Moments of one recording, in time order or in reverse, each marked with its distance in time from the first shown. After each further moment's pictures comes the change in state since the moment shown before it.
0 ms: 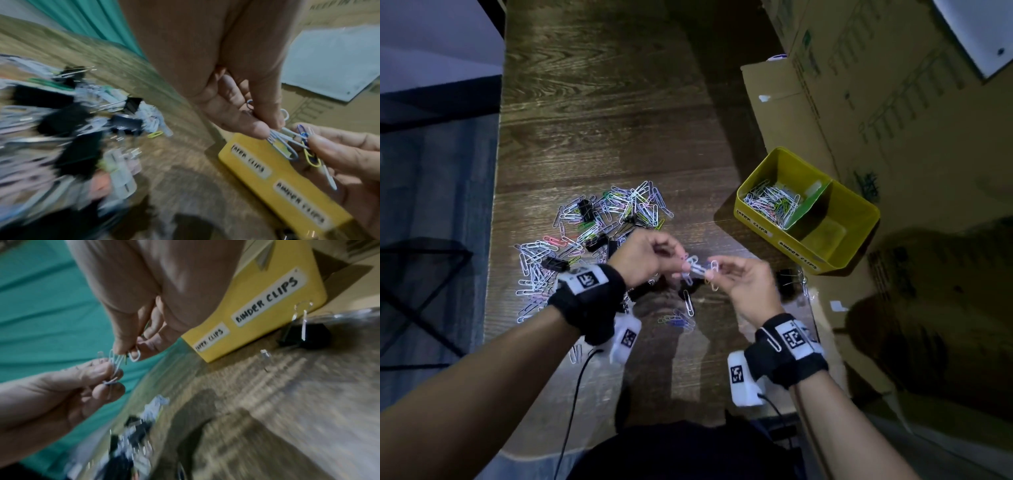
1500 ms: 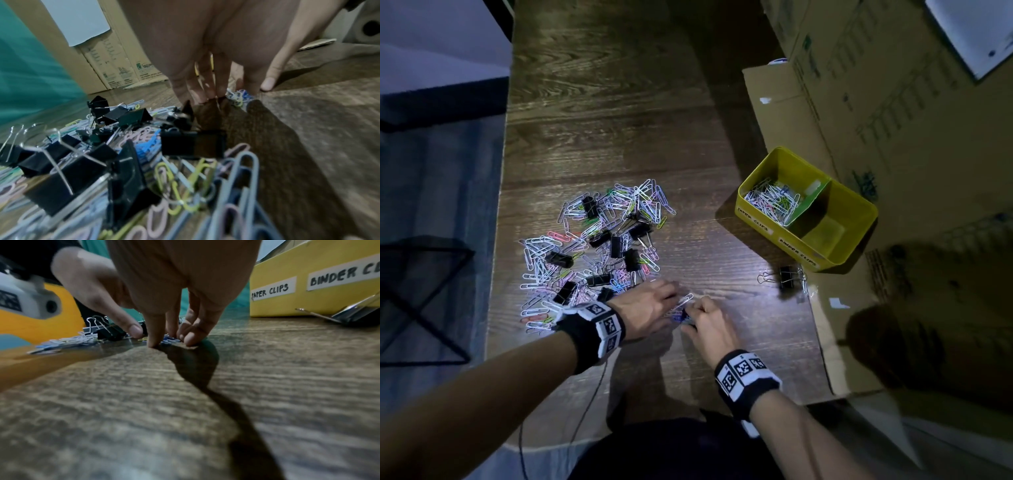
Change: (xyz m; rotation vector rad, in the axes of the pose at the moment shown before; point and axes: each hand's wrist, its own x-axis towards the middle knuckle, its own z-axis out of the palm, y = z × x) left_hand -0.029 -0.093 0.003 1.329 -0.293 0.654; right_hand -0.030 0.076 0.046 -1.051 -0.294 -0.092
